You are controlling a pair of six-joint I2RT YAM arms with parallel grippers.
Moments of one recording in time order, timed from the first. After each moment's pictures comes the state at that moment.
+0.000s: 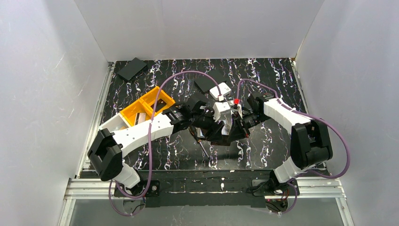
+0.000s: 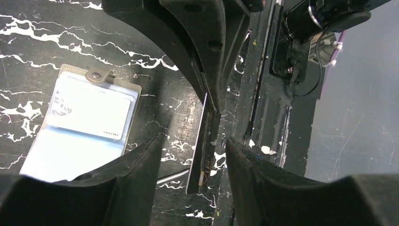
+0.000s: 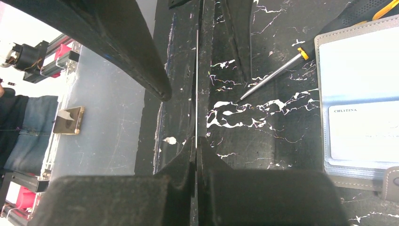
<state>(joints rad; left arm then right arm) -0.90 1.51 1.16 -0.37 0.51 0.07 0.33 1.57 1.05 -1.16 -1.25 -1.06</state>
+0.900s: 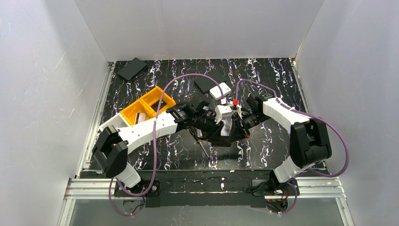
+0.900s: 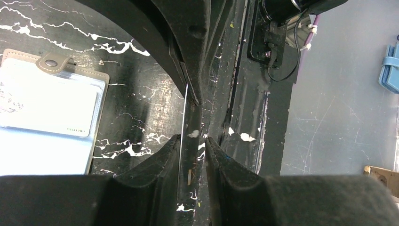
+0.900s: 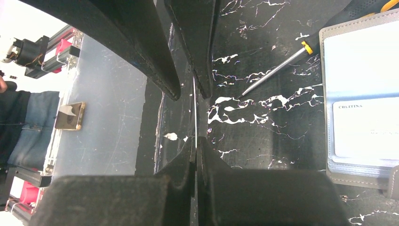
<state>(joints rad) -0.90 1.57 1.19 -0.43 0.62 0.06 0.34 1.58 1.05 -1.19 -1.23 -1.09</state>
